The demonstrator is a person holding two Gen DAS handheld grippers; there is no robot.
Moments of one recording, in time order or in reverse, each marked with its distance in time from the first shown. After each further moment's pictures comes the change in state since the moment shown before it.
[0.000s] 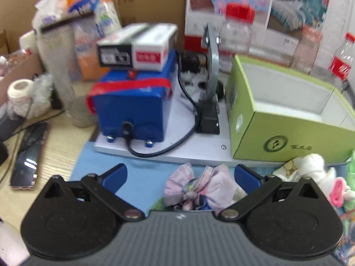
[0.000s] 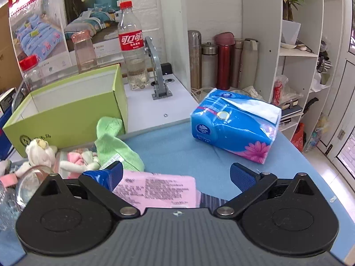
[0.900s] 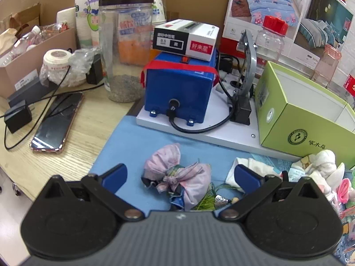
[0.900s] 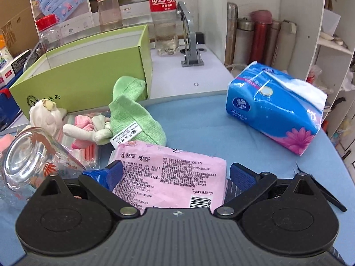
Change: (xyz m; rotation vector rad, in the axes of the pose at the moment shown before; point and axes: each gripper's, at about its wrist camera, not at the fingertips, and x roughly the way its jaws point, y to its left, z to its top) left arm -0.045 0.051 -0.046 -0.143 -0.053 0.037; right arm 0.043 0.009 -0.009 -0.085 0.161 0.157
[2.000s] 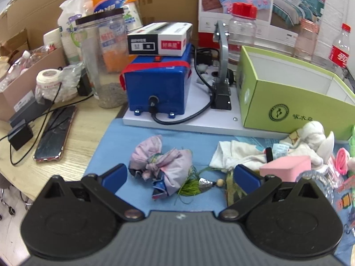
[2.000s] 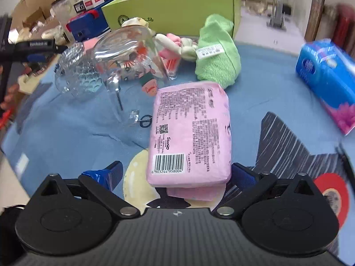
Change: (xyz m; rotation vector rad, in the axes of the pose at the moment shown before) left arm -0.018 -0.034 -0.021 0.156 -0.018 0.030; right arm -0.043 0.026 -0.055 -0.416 0.161 0.253
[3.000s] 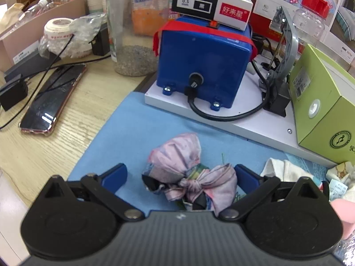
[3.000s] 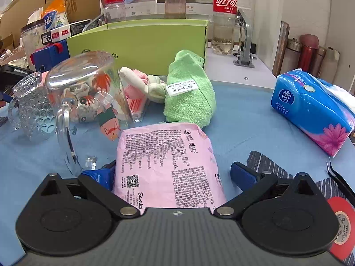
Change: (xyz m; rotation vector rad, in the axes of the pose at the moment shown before) left arm 0.084 0.040 0.017 -0.228 0.125 0.049; right arm 0.037 -0.009 -0.003 0.117 -0.264 -0.139
